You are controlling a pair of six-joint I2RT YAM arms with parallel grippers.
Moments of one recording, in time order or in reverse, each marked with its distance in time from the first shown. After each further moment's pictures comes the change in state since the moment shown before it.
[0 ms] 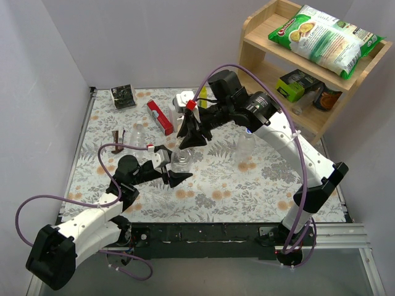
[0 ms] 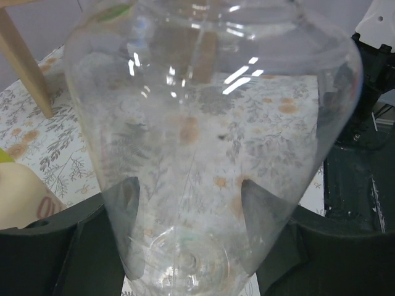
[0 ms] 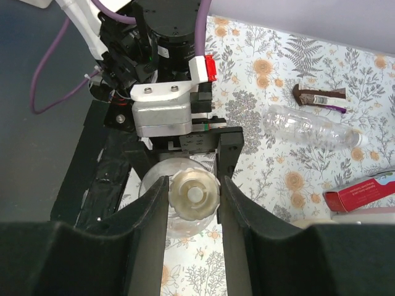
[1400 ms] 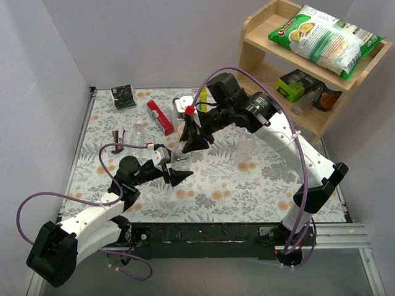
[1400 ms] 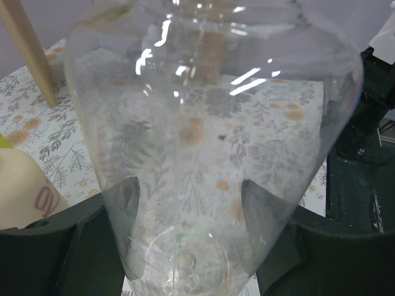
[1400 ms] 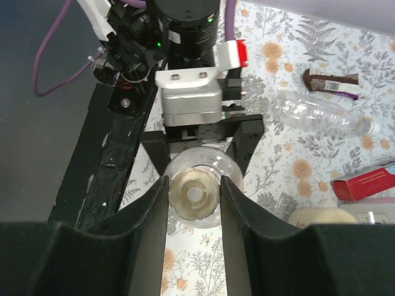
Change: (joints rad) left arm -0.010 0.024 -0.027 0.061 -0.059 -0.061; right arm 0.014 0.008 0.022 -0.092 0.036 -0.062
